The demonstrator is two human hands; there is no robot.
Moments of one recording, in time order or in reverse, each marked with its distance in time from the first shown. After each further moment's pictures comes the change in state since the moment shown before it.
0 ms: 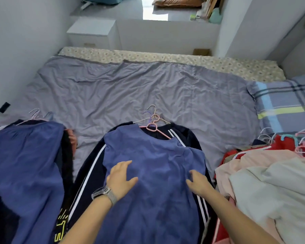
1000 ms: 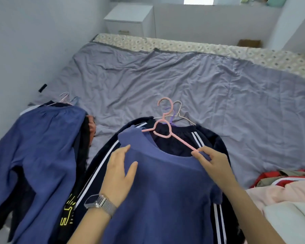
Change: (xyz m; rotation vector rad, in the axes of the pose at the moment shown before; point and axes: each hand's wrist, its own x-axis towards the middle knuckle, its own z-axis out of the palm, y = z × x) left_hand -0.002 0.023 -0.016 -0.242 0.442 0.014; right_hand 0.034 -0.063 -0.071 0.470 0.275 -0.523
